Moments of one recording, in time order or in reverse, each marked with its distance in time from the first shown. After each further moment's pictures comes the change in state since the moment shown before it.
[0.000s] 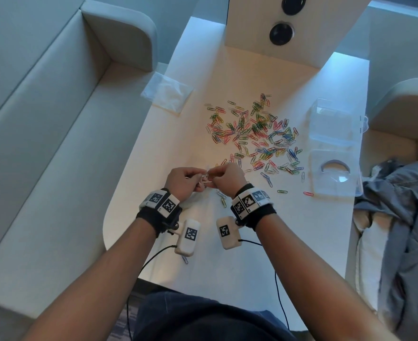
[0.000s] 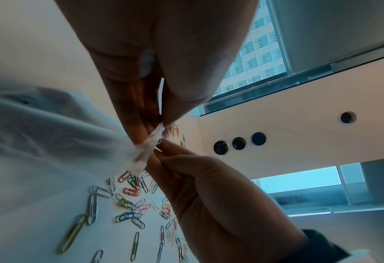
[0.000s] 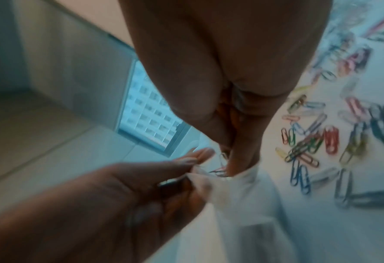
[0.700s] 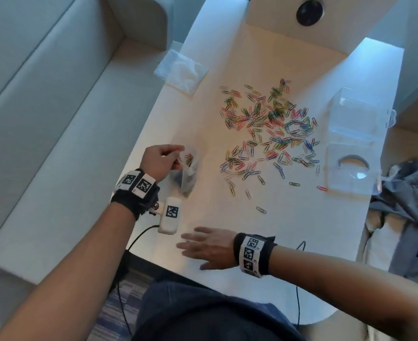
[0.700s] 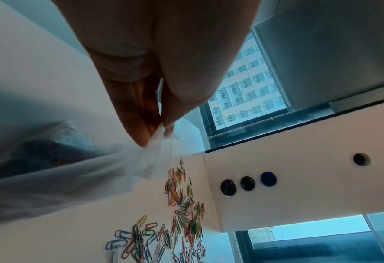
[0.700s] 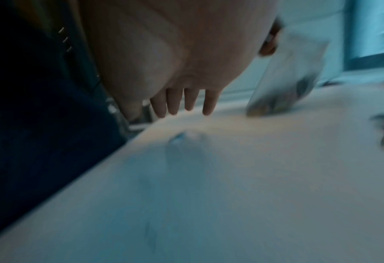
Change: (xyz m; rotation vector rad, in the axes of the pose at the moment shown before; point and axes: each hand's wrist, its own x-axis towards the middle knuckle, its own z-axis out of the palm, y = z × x) left_hand -0.001 -0.015 -0.066 -0.051 0.184 -0.022; right_hand -0.077 0.130 0.072 -1.133 -0.786 -1.307
